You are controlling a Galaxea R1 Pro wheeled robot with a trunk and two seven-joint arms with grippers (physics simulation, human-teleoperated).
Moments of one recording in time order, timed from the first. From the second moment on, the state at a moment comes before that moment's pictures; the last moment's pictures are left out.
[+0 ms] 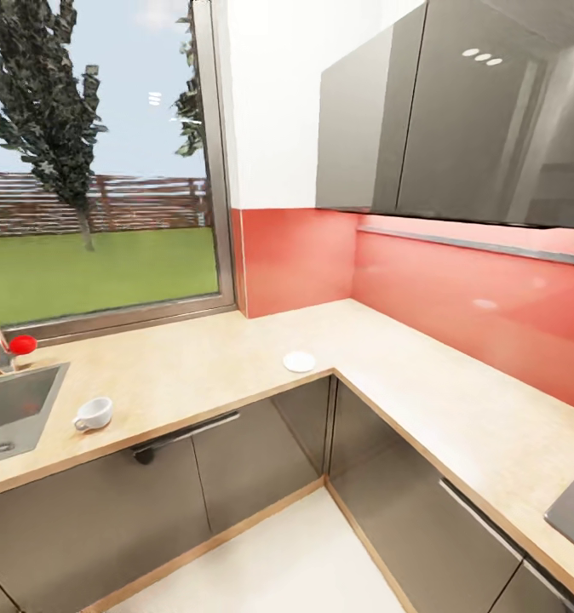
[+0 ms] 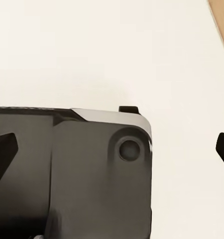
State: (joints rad) left arm 0.17 -0.04 -0.04 -0.22 -0.10 -0.18 0.56; right arm -0.10 0.05 0.55 -0.07 -0.49 -0.20 -0.11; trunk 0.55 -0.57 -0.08
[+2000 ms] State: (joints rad) left arm -0.90 -0.11 -0.06 -0.86 0.22 0.59 -0.04; right arm -0.94 0.09 0.04 -0.70 -0.49 0.29 -0.07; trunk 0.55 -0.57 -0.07
